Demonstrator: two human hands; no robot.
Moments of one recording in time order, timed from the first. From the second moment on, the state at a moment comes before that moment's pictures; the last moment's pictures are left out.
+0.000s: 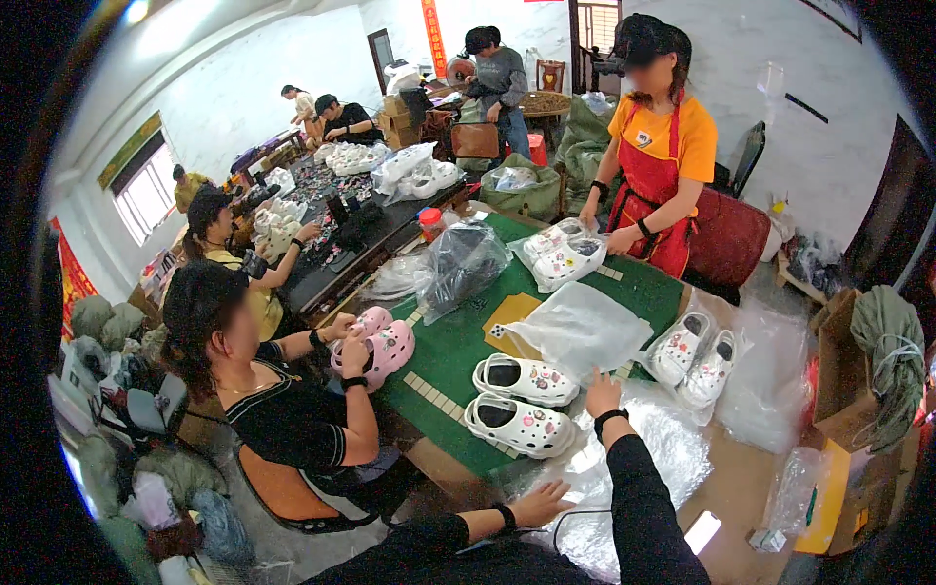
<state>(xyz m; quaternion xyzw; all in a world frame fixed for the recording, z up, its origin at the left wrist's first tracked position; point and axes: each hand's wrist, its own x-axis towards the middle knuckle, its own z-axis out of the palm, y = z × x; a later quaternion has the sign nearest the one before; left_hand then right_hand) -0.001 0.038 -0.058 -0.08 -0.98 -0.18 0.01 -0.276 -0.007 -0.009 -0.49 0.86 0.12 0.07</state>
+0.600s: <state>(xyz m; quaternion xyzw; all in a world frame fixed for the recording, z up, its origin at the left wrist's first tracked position) -0.004 0.034 -0.059 -0.09 -0.97 -0.18 -0.11 -0.196 0.012 0.131 -0.51 0.74 -0.43 0.02</state>
